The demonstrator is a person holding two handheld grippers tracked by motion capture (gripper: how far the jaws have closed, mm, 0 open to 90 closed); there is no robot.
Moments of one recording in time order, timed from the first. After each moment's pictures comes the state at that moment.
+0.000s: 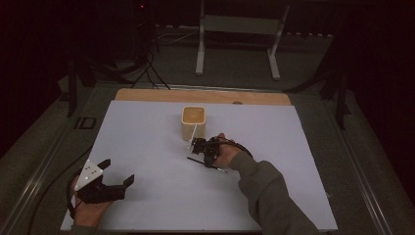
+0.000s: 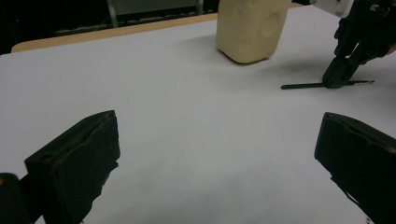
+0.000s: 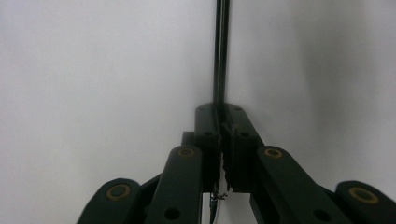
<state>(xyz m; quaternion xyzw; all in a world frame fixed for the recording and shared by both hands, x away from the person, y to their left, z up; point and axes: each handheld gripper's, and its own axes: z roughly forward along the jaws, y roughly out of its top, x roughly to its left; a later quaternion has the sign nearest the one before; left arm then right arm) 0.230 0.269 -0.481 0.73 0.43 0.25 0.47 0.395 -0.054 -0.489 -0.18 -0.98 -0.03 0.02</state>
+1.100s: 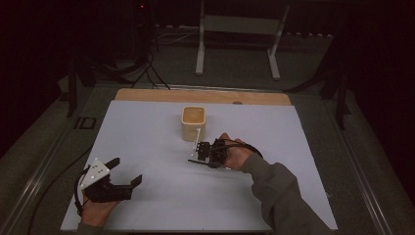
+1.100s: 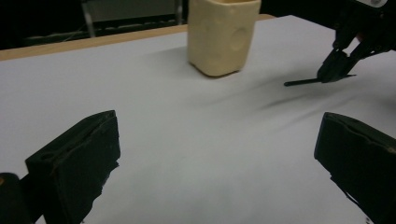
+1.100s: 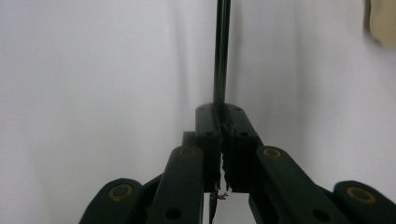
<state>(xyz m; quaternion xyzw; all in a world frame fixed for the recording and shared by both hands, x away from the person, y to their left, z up) 0.233 0.247 -0.474 0.73 0.40 0.22 0.50 0.360 -0.066 -0.450 -0.06 -1.00 -0.05 -0.05</state>
